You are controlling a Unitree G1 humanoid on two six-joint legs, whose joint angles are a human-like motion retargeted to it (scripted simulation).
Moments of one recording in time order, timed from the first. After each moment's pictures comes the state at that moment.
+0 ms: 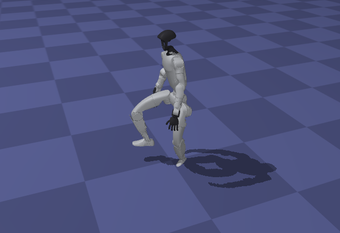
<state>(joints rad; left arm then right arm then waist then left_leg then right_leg) -0.17 0.30 -0.34 1.24 0.09 -0.02 -0.13 -0.11 -0.36 0.13 1.13 0.13 -0.01 0.08 -0.25 0.14 0.17 -0.17 0.08 0.41 0.54 -0.60 0.17 -1.14 -0.36 -0.12 1.46 -0.48 0.03</state>
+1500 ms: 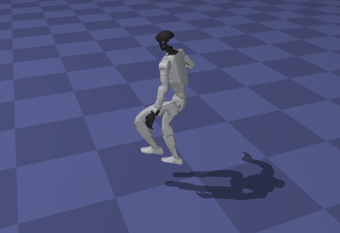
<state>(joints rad) -0.19 0.29 -0.16 1.17 0.15 -0.08 0.19 0.19 -0.62 -0.36 -0.33 -0.08 -0.43 -0.93 -0.14 -0.11 0.31 -1.09 0.12 0.20 1.59 -0.54 0.08 -0.35 0.13 0.18 0.71 -0.48 0.07</state>
